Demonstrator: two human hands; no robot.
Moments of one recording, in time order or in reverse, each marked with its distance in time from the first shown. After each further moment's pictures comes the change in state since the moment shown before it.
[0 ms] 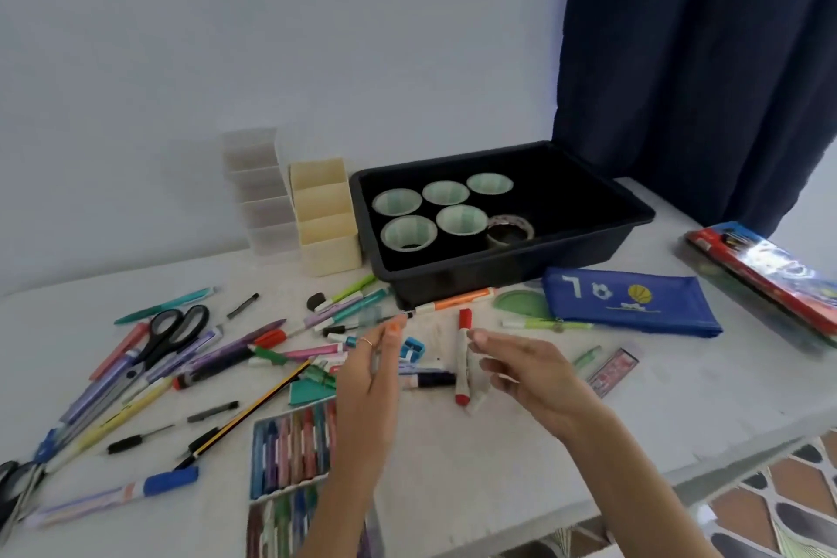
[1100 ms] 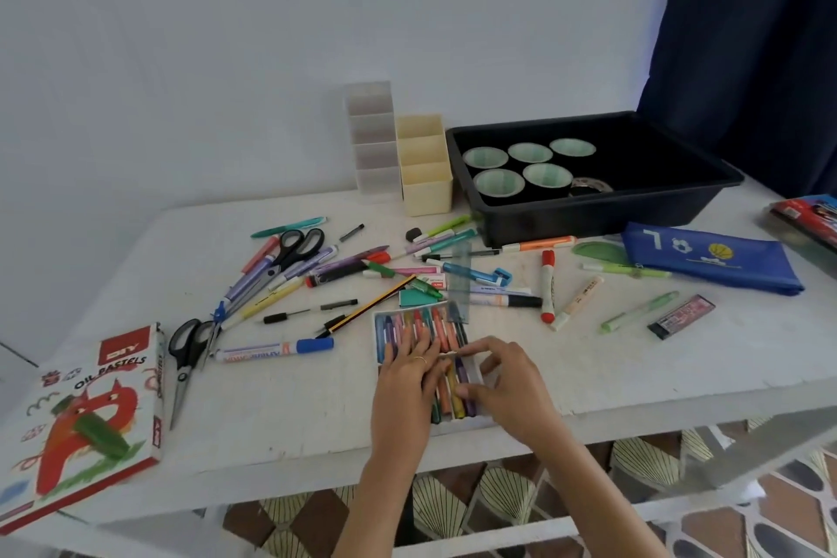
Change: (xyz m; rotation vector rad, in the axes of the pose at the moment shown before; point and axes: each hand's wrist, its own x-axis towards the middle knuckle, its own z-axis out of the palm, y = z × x) left_hand -0.077 -0.087 -0.093 0.652 -0.105 0.192; right_hand -0.065 0.110 0.099 -0.883 -0.014 -0.366
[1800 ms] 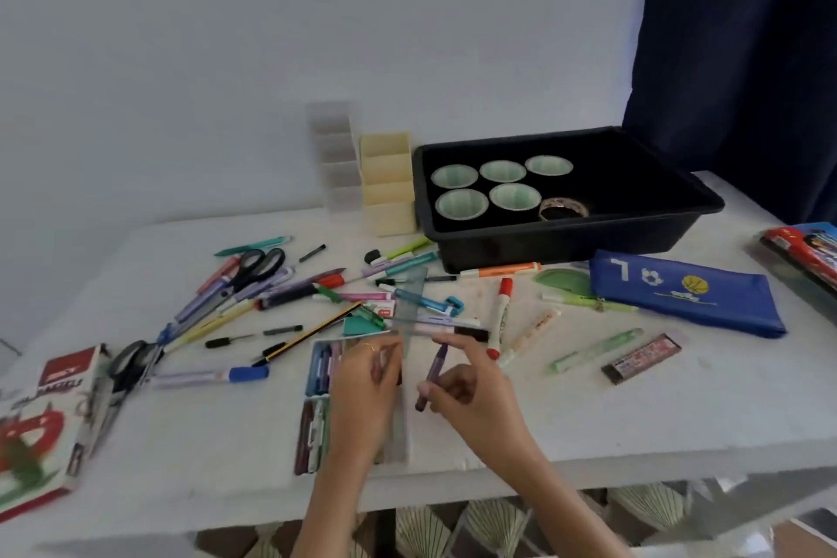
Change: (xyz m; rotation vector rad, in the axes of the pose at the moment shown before) left_hand 0.037 0.055 0.015 -0.187 0.248 -0.130; right_hand 0.013 0.015 -0.058 0.408 -0.073 -0.167
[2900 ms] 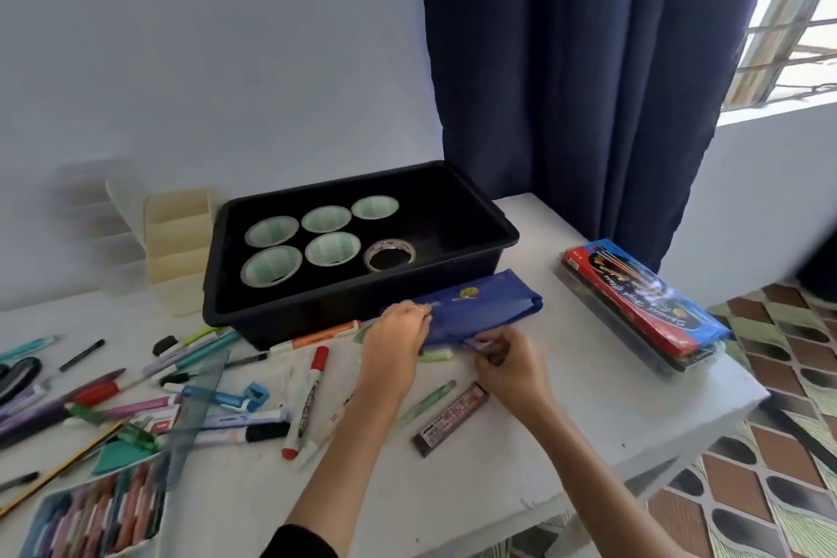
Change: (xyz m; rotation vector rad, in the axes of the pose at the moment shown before) left_hand 0.087 0.150 0.237 0.291 -0.318 0.393; right_hand 0.064 0.080 -0.256 -0.313 0.507 0.217
